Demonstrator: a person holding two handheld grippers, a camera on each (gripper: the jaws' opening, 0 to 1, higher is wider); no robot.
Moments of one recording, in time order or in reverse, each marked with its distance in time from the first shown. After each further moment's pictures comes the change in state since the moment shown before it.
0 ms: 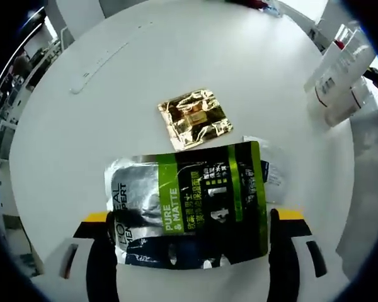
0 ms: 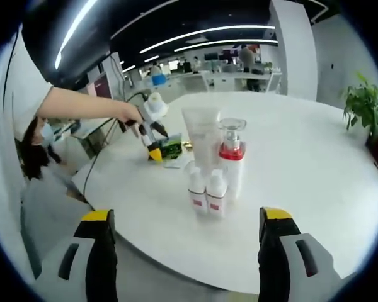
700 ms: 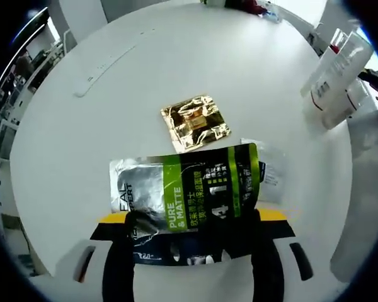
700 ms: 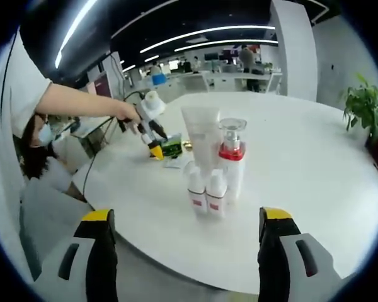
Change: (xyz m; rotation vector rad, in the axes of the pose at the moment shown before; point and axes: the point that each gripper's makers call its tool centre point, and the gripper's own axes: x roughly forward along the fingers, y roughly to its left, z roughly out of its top) left arm -0.002 0.001 0.001 0.003 -0.029 0.000; right arm 0.000 0.000 0.000 -0.005 0.001 -0.002
